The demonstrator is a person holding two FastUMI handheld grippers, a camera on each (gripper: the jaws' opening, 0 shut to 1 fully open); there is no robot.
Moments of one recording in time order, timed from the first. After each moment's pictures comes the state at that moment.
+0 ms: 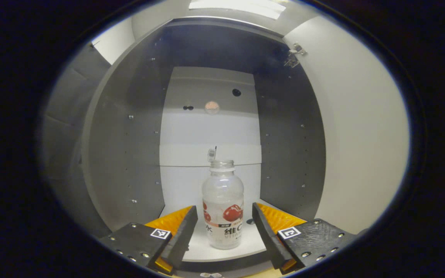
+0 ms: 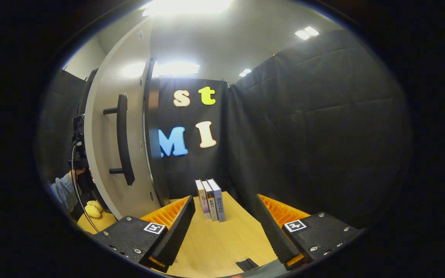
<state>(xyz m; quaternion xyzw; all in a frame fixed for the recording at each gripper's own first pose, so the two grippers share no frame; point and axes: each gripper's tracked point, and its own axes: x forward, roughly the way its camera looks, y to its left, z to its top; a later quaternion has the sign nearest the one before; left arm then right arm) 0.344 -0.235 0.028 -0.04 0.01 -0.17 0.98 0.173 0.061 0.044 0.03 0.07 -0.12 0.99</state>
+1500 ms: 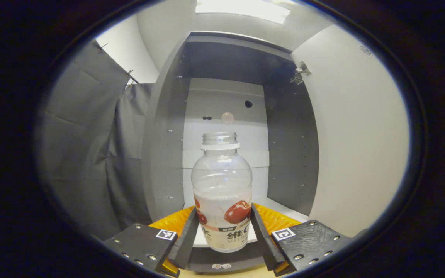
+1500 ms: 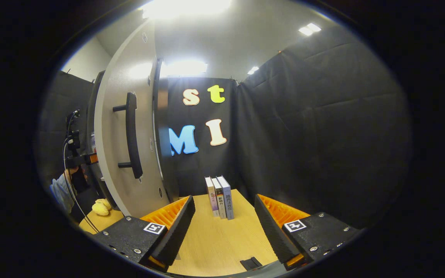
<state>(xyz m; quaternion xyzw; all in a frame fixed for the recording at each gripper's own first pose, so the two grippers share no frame) 0.359 -0.231 0.020 -0.04 -0.01 -0.13 0.99 0.171 0.067 0.037 0.04 0.08 -0.05 0.99</state>
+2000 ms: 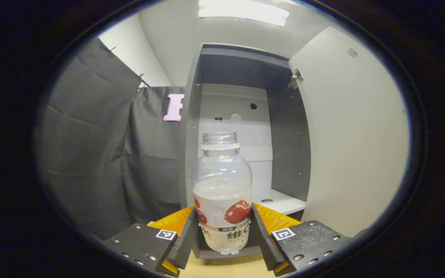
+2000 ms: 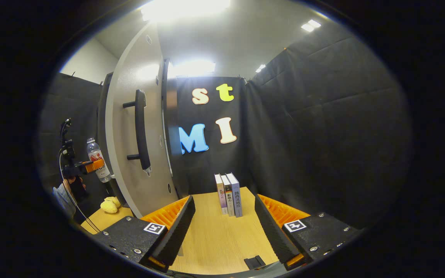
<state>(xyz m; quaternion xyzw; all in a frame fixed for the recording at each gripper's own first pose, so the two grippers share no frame) 0.361 -0.232 0.018 -0.04 -0.01 -0.10 0.99 0.166 0.070 0.026 0.04 0.08 -0.01 1.00</state>
